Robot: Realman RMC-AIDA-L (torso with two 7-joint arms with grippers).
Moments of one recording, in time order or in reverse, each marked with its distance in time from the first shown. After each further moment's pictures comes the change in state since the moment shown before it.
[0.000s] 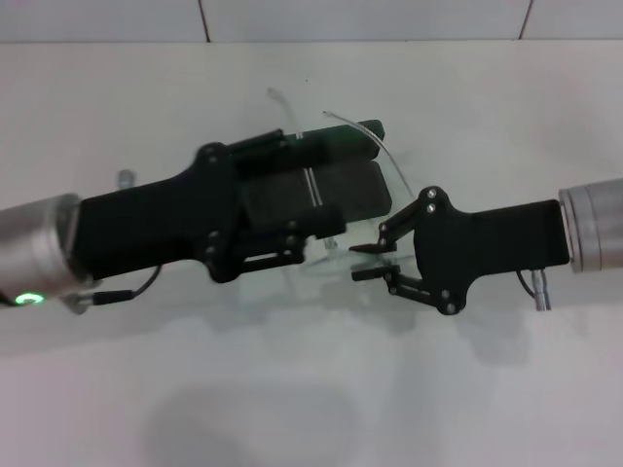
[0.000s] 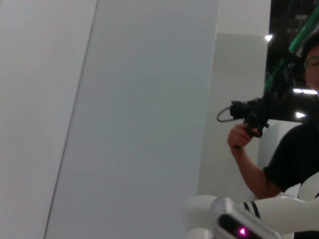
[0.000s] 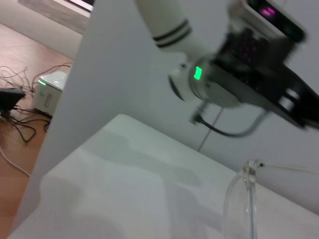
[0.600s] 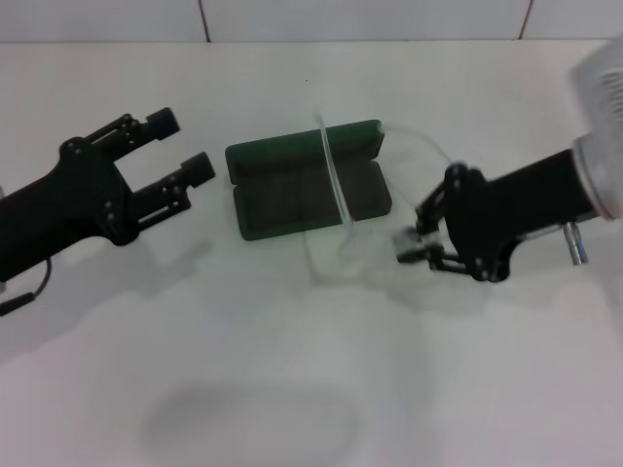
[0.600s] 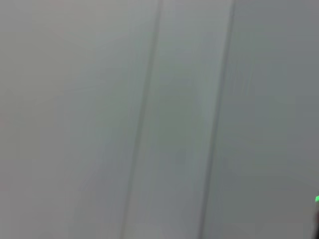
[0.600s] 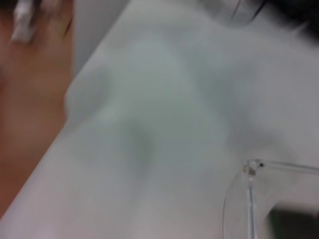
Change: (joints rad) left arm 0.243 -0.002 -0.070 0.193 -0.071 -0.216 0.001; right arm 0.023 -0.003 0.026 -0.436 -0.433 -0.059 0.633
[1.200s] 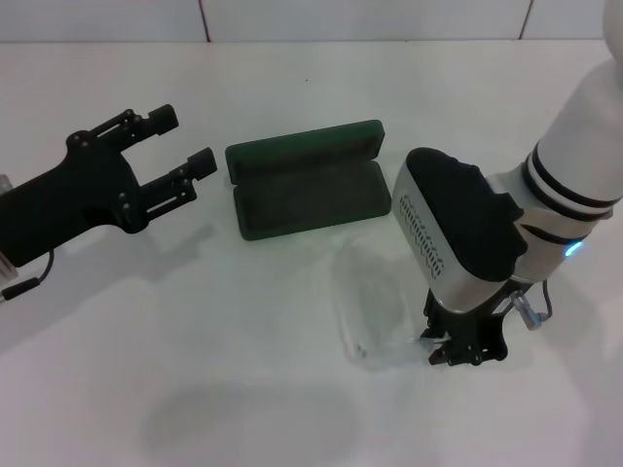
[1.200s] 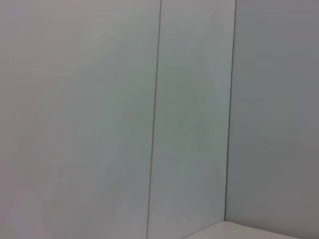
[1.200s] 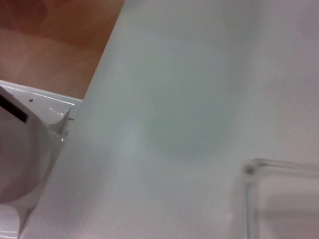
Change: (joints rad) left arm -0.018 -0.004 0.003 0.000 0.025 -0.118 0.071; right arm 0.277 0.005 -0.450 0.148 -0.306 0.005 0.487
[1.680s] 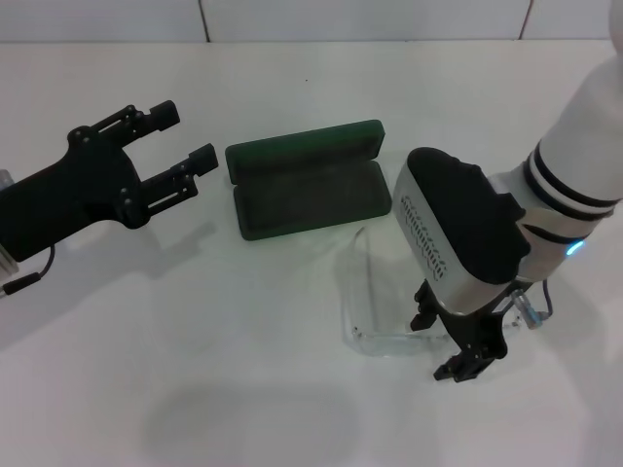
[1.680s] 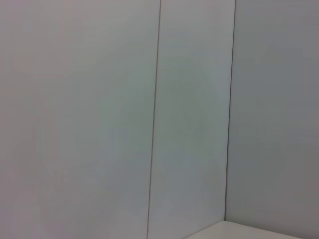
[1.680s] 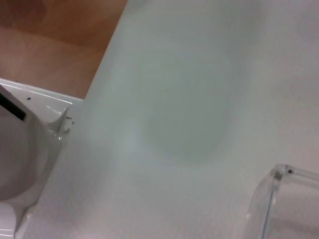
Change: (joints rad) left arm -0.010 0.003 0.000 0.000 0.002 -0.005 -0.003; right arm -0.013 0.000 0.001 -0.035 -0.011 -0.009 -0.001
